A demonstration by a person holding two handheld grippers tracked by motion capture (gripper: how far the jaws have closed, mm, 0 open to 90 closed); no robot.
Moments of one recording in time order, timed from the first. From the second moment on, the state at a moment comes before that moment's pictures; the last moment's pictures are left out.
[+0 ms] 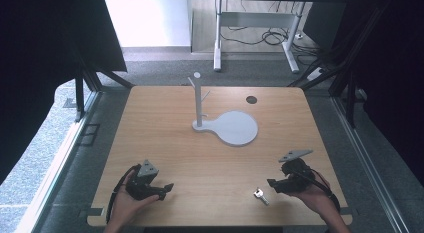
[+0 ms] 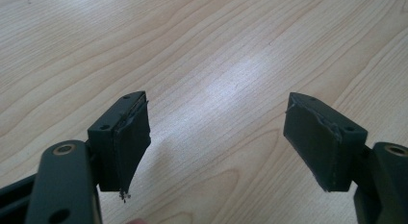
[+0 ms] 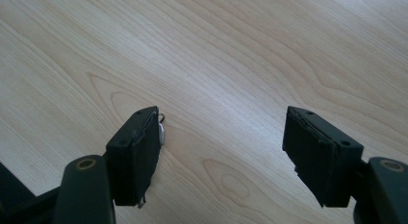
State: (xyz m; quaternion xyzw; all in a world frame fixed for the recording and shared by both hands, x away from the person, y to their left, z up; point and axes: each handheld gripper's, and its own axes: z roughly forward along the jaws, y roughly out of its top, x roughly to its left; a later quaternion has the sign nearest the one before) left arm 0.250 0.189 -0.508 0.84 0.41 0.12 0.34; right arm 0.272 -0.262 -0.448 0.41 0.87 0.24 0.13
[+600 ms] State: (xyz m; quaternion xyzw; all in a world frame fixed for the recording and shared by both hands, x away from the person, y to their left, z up) left arm 0.249 0.189 -0.507 0.84 0.41 0.12 0.34; right arm 0.274 -0.239 -0.468 0.40 0.89 0.21 0.09
